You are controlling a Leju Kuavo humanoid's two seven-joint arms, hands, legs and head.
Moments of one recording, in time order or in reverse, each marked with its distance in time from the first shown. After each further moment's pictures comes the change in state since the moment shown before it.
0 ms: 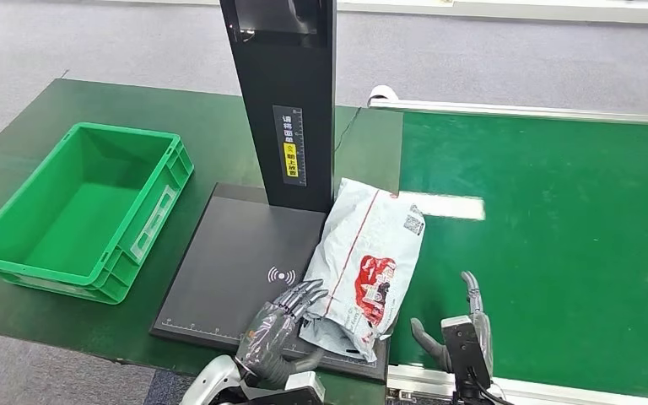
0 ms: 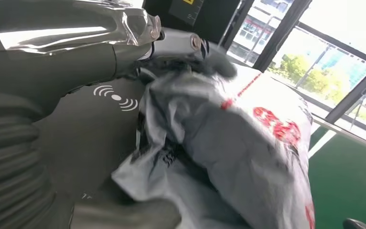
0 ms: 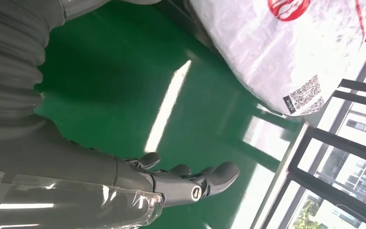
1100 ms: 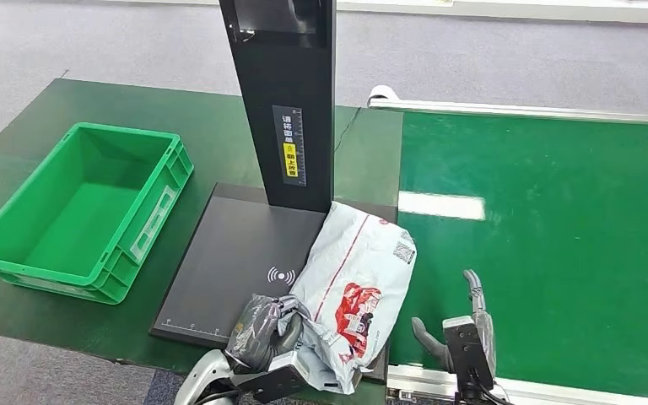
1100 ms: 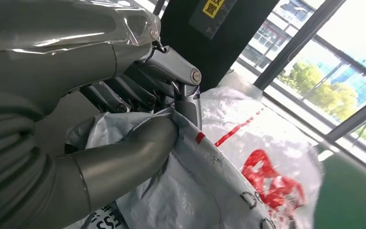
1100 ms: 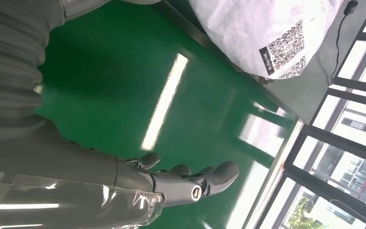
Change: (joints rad) left arm 0.007 -0.007 0.054 -0.037 0.129 -0.024 -0.021; right arm 0.022 0.019 -0.017 -0.061 0.031 0.025 0.012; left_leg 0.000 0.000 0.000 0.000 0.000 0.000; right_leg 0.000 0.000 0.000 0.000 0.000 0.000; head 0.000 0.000
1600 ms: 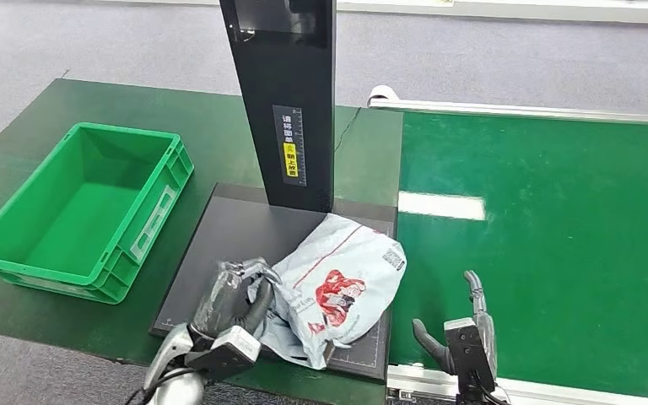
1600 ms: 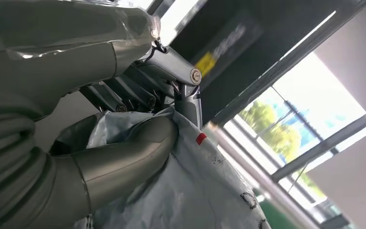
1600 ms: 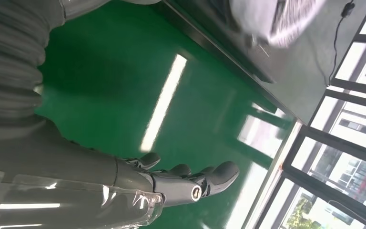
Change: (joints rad) left arm -0.024 0.048 0.094 -0.252 0.171 -0.110 -0.073; right arm 0.005 0.002 -0.006 -0.004 -0.006 0.010 -0.012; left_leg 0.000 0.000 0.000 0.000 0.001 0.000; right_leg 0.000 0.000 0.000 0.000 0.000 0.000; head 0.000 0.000
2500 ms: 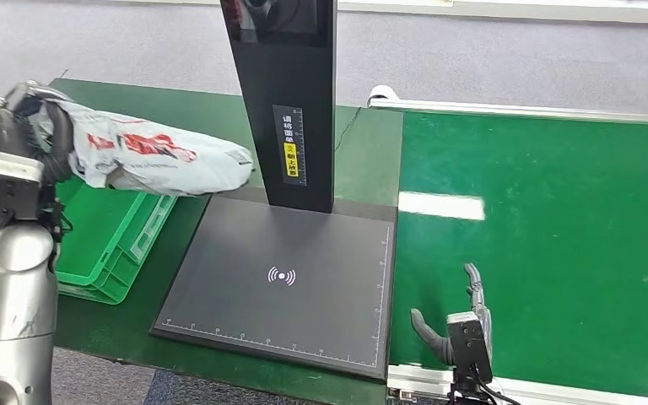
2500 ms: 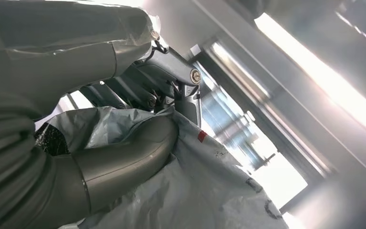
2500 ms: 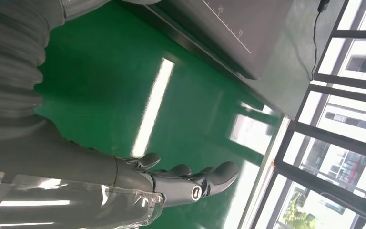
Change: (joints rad) left arm -0.502 0.304 0.413 0.083 0.316 0.023 -0.016; right arm -0.055 -0.027 0.055 0.083 -0.108 -0.072 -0.044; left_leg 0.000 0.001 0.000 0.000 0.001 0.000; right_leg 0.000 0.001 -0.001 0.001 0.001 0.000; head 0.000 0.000
